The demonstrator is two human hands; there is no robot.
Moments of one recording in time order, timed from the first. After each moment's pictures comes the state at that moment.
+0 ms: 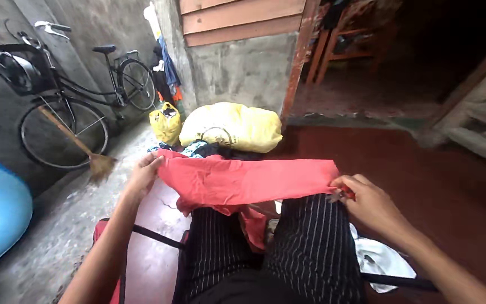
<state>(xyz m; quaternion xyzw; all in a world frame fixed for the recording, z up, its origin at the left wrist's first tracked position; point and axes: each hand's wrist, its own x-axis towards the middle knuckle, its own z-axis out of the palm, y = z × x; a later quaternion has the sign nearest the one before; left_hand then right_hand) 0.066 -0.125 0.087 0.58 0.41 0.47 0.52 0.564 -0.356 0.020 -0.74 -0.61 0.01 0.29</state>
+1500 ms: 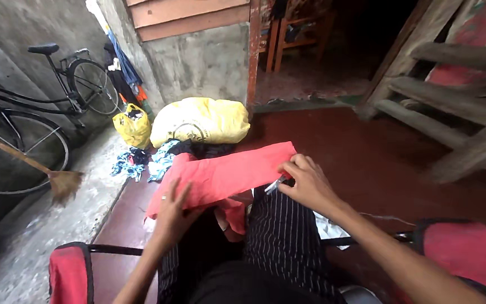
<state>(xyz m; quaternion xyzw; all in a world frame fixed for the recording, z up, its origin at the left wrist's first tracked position) 0.165 -0.225 0.011 0.89 0.38 0.23 0.11 0.531 -0.356 0.019 -0.72 -0.63 -0.07 0.28</state>
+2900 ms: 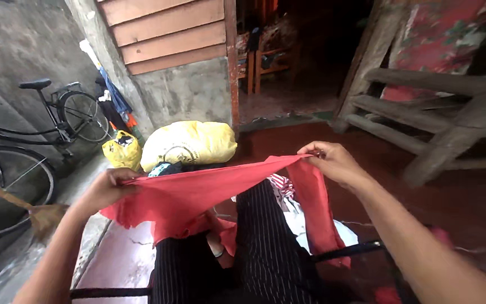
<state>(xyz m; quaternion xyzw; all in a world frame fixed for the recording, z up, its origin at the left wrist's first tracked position) 0.130 -0.109 0.175 0.89 0.32 0.20 0.25 0.631 -0.369 0.090 -0.70 -0.50 0.07 0.50</state>
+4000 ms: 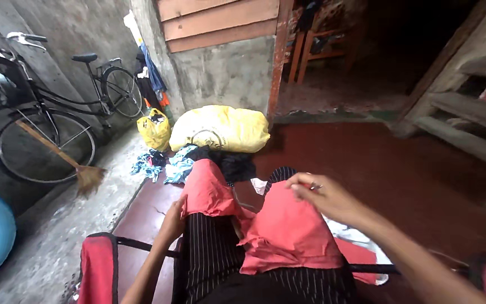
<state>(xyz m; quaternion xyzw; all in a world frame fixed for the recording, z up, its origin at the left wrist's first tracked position) 0.108 -0.168 -0.046 0.80 0.48 0.19 0.32 0.498 -0.348 0.076 -0.65 -0.64 0.24 0.35</state>
